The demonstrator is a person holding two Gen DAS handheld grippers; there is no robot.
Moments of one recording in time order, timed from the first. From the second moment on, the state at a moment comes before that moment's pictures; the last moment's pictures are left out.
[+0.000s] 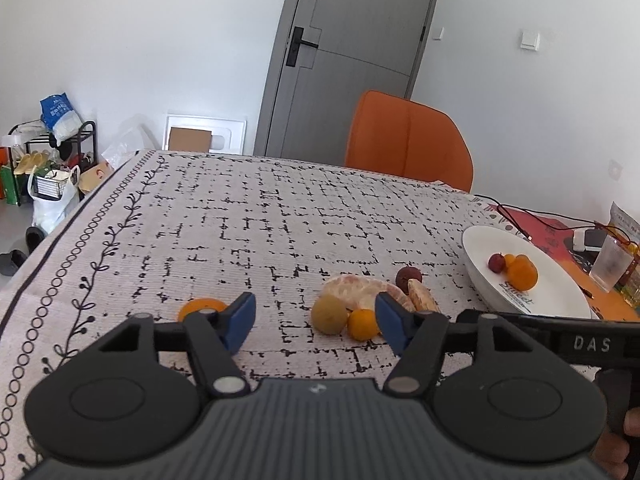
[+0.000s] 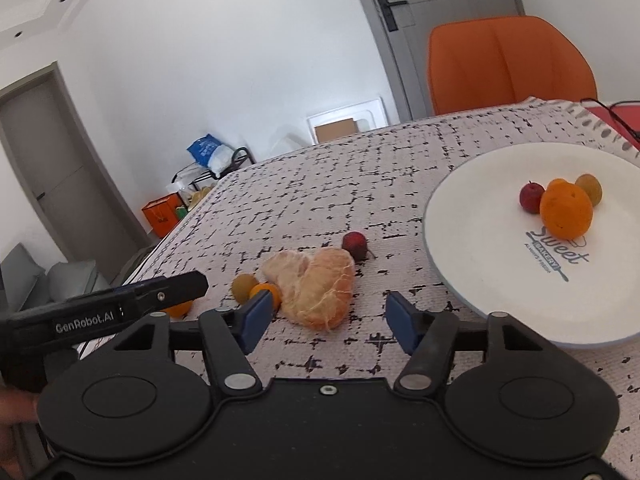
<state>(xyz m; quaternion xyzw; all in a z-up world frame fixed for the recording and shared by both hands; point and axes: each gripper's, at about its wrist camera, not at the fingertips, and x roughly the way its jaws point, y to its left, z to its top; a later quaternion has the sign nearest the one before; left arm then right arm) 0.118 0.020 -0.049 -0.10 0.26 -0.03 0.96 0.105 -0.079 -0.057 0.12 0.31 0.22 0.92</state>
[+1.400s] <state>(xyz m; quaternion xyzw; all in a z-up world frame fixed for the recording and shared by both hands) 0.147 0.013 -0.069 -0.11 0.29 -0.06 0.95 0.125 -0.062 -0.067 0.10 0.33 0.21 0.92</state>
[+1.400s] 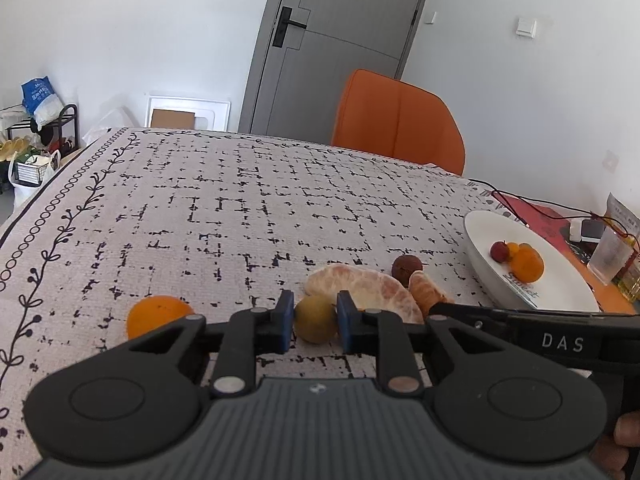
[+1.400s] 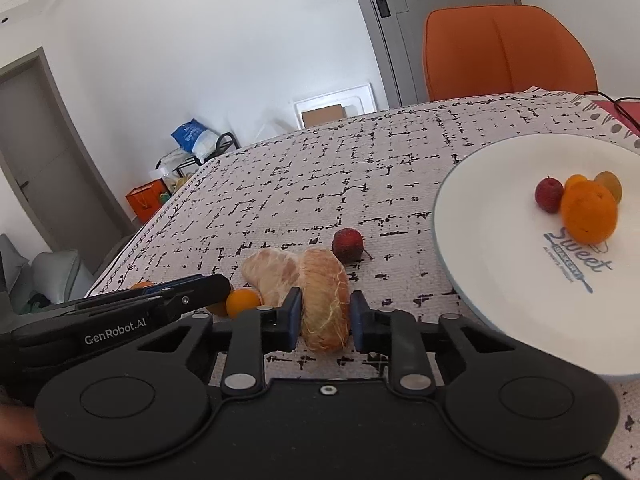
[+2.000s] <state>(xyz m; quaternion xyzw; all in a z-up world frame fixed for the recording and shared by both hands) 0.128 -0.003 -0.043 -0.10 0.26 -0.06 0.96 0.103 -0.085 -0.053 0.12 0.30 0.21 0.92</state>
